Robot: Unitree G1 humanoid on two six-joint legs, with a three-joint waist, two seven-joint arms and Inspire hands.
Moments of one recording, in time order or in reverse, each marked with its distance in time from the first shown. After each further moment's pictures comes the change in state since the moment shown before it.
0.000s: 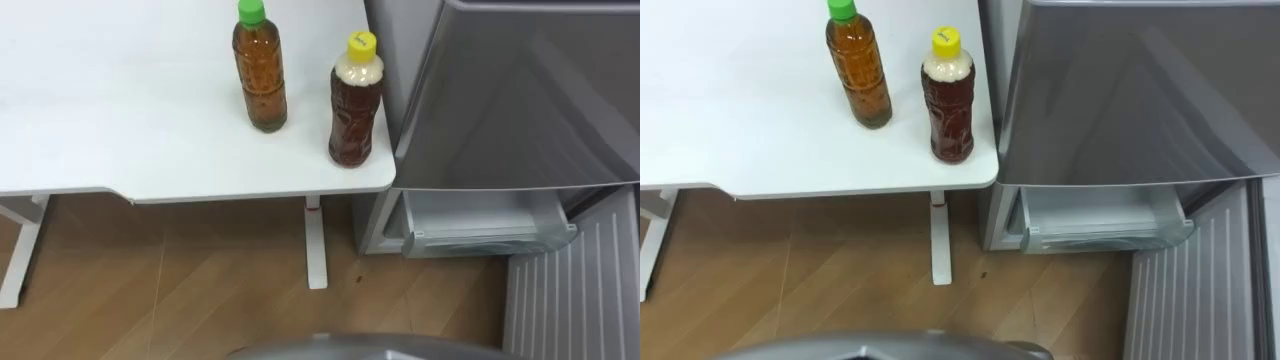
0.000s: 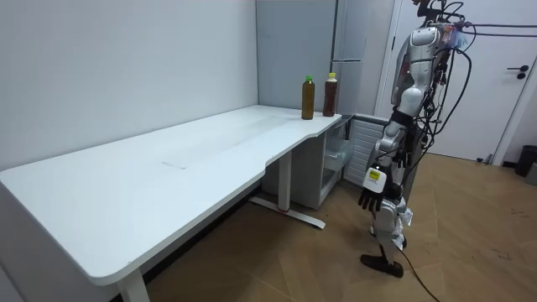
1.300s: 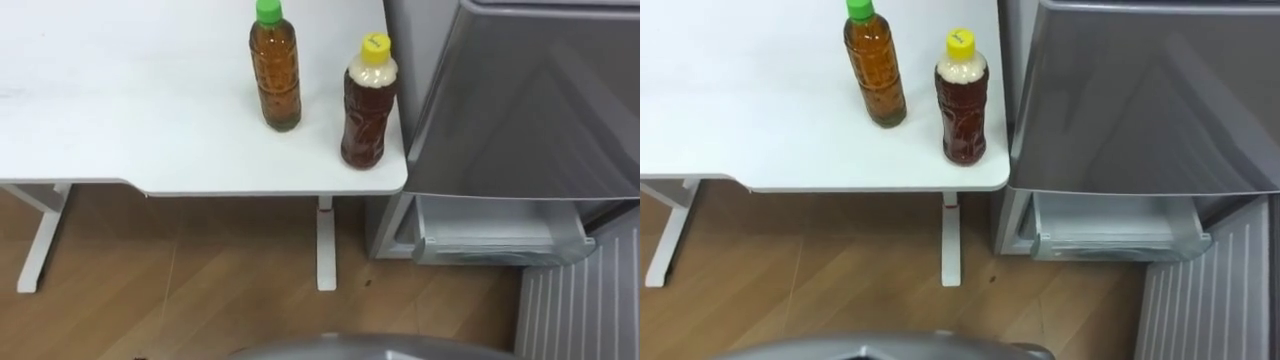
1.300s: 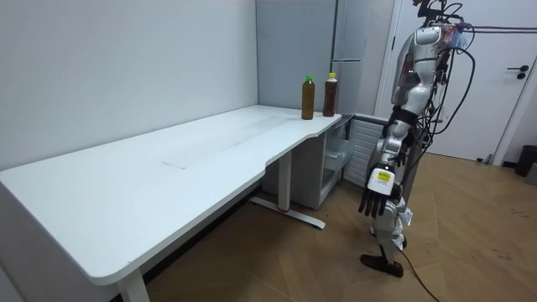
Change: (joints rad) left arm 0.016 0.003 0.280 -0.045 -0.500 -0.067 0.375; right arm 0.002 -0.006 -0.054 0.010 0.092 -0.010 -0.048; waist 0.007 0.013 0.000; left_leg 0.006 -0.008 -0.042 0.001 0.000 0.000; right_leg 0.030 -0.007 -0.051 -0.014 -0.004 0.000
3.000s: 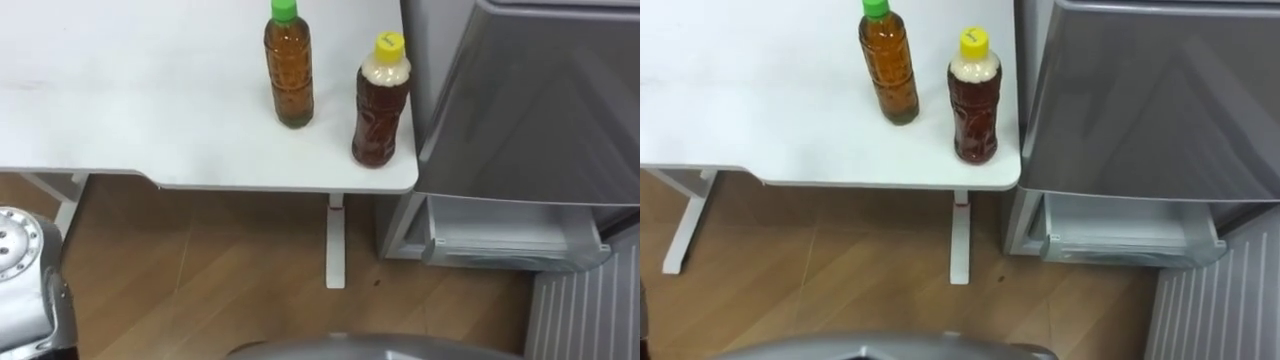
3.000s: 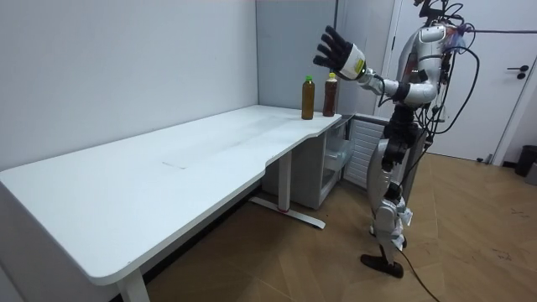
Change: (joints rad) left arm -0.032 0.097 0.100 -1.410 -0.001 -0.291 0.305; right arm 0.028 -0.059 -0.087 0.020 -0.059 -0.151 0.102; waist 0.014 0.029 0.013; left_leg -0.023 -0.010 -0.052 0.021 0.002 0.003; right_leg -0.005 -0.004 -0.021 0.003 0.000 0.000
